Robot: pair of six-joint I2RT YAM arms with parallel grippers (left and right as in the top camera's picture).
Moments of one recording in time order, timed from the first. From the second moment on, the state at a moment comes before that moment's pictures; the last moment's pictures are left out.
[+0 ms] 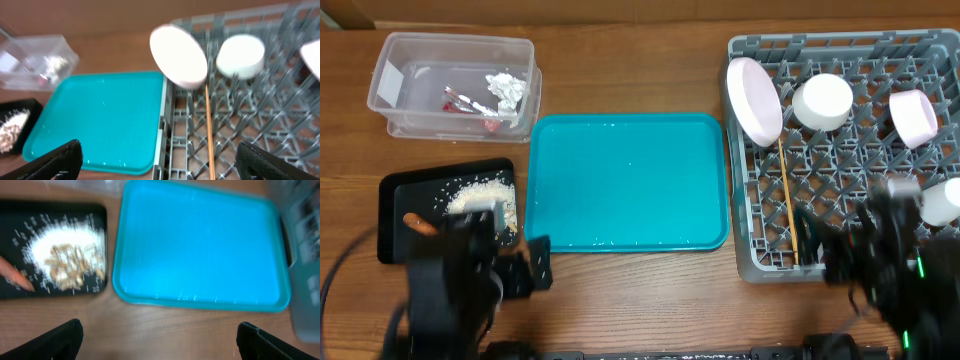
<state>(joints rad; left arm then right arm) -0.02 0.63 0.98 -1.17 0.11 -0.20 0.01 0.57 1.06 -1.02 -0.21 0.13</state>
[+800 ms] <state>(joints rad) -0.02 0.35 0.94 -1.15 0.09 -0.22 0.01 0.34 1.02 -1.21 -0.20 0.13</state>
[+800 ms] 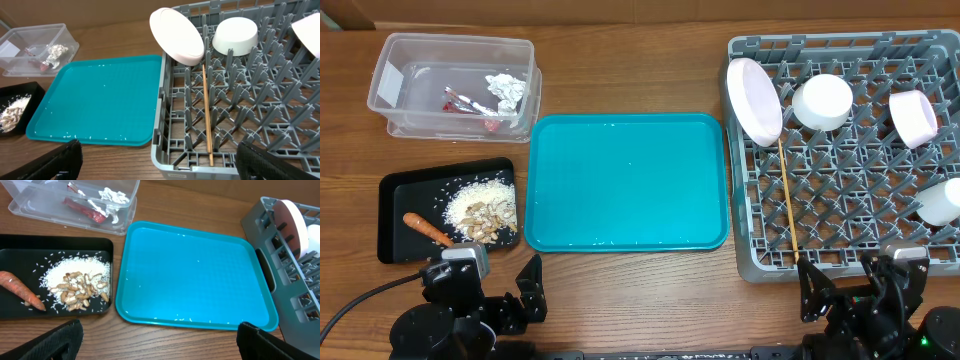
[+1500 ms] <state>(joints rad) -0.02 0.35 0.94 -1.15 0.09 -0.23 0.01 0.25 0.75 -0.88 -0.18 0.12</state>
